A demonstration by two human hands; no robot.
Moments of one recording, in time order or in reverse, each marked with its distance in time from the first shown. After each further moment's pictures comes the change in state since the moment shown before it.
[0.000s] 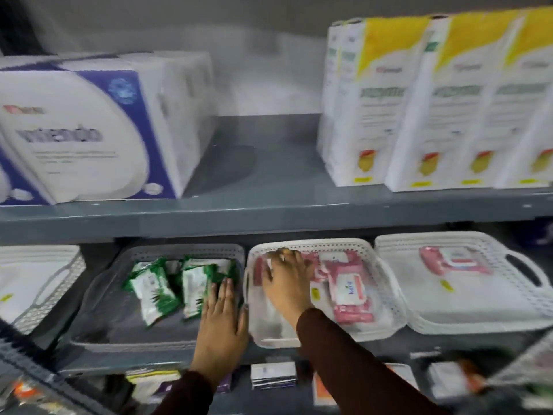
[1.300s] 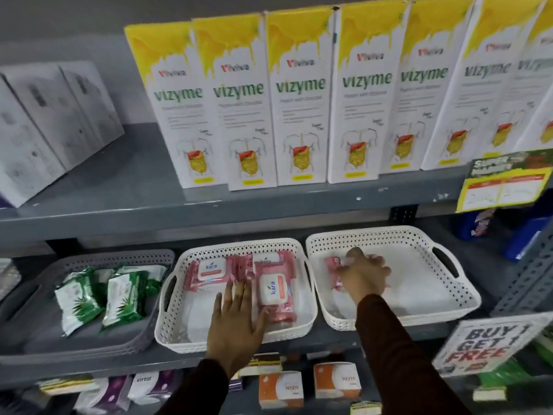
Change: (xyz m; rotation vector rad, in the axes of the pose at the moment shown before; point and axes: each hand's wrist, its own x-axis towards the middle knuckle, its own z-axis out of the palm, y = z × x) left_hand -0.004 0.185 0.108 0.276 -0.157 0.139; right_hand -0.018 0.301 -0.138 0.100 -0.038 0.673
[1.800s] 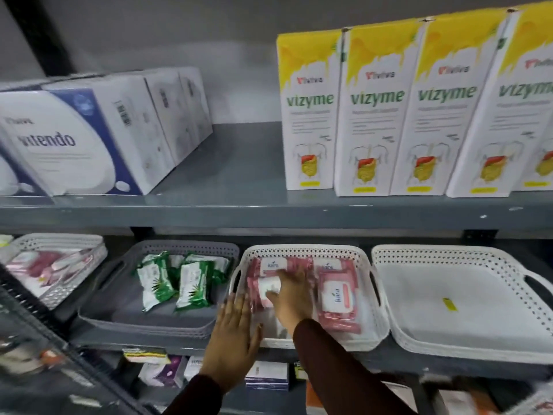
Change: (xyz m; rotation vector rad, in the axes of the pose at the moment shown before) left_hand -0.048 -0.121 -0.024 -0.004 0.082 -0.043; right_hand -0.136 -0.165 0.152 0.053 -0.284 -0.542
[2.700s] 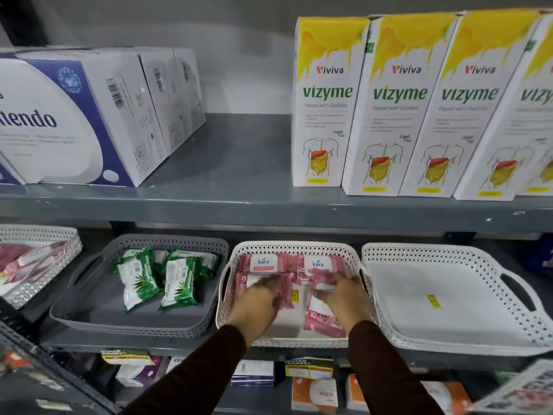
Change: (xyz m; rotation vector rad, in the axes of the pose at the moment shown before) left_hand 0.077 0.038 -0.008 -0.241 -0.135 0.057; right_hand 0.002 0.099 -0.065 -0.116 0.029 0.296
